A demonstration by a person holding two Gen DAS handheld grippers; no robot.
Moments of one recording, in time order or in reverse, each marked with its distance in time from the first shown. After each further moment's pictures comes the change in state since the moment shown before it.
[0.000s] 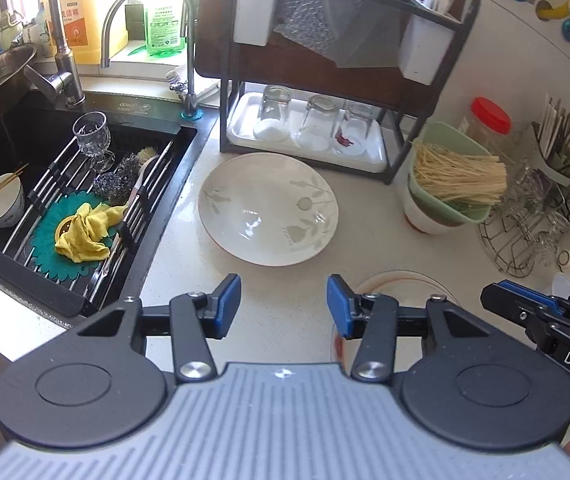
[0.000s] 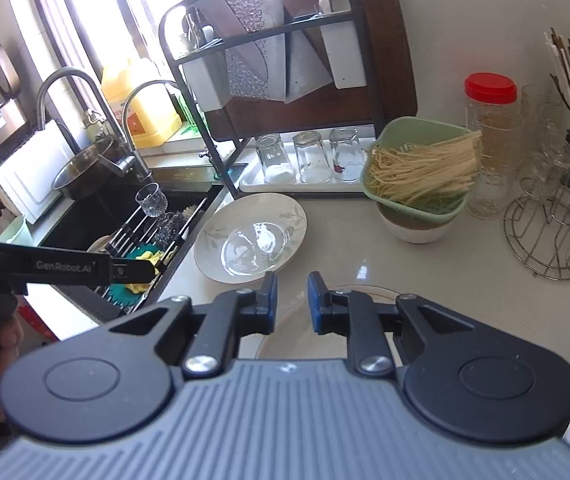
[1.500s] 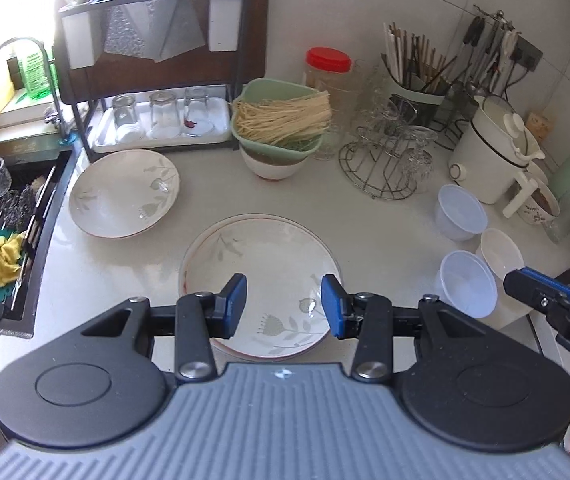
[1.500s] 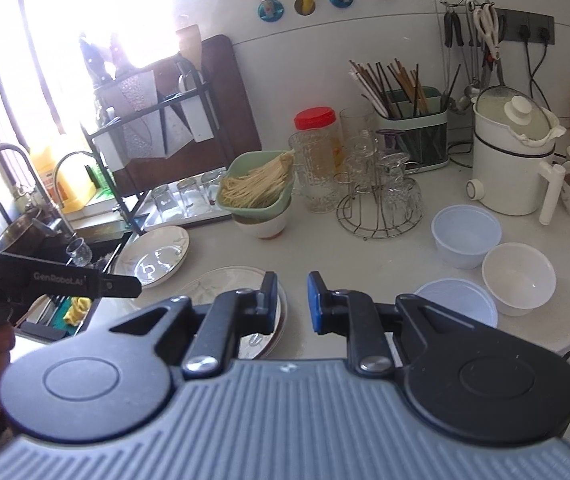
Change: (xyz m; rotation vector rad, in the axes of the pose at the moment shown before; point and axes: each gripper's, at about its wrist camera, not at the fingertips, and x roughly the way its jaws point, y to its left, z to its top) left arm -0.063 -0.127 -0.089 0.259 -0.021 -0.194; right arm -0.165 -0.057 -0.096 0.167 -0.210 -0.267
